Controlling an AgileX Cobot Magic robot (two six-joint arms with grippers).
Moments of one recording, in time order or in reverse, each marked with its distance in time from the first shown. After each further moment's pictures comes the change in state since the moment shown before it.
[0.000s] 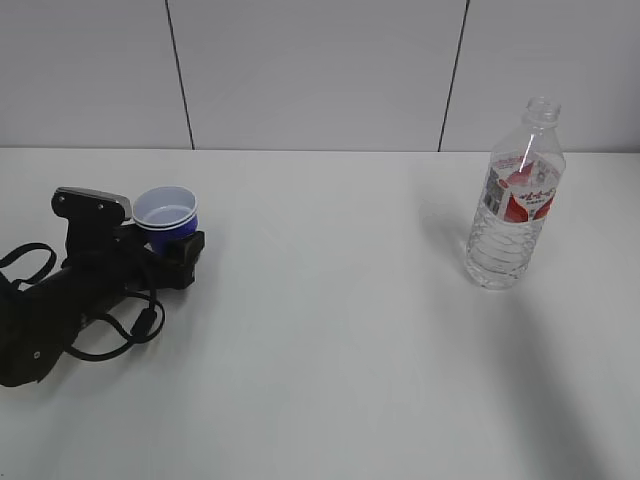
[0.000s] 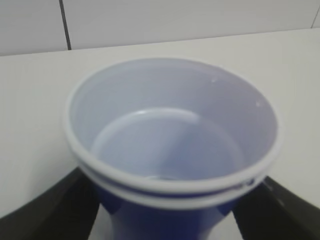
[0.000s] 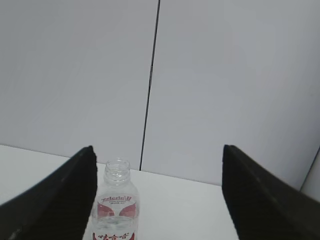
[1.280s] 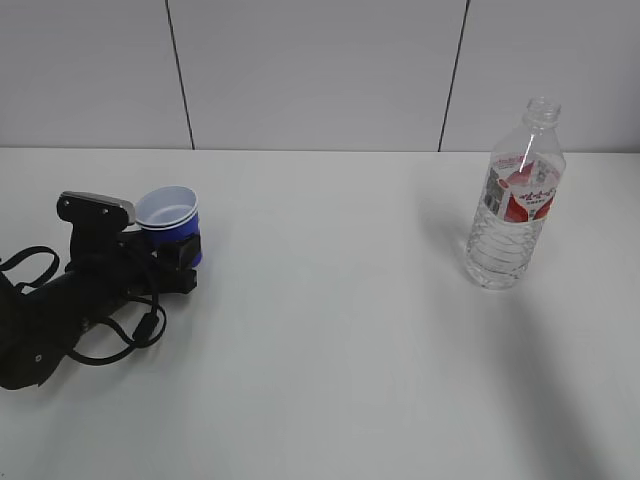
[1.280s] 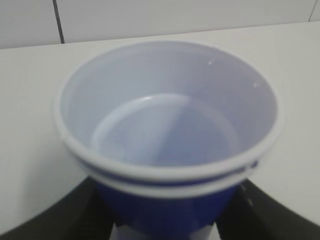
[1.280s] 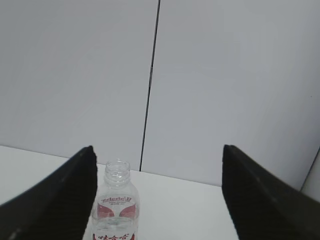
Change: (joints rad) left arm 0.000 0.019 -0.009 0.014 0.000 -0.002; right arm 0.000 0.000 0.000 0.000 -0.002 0.000
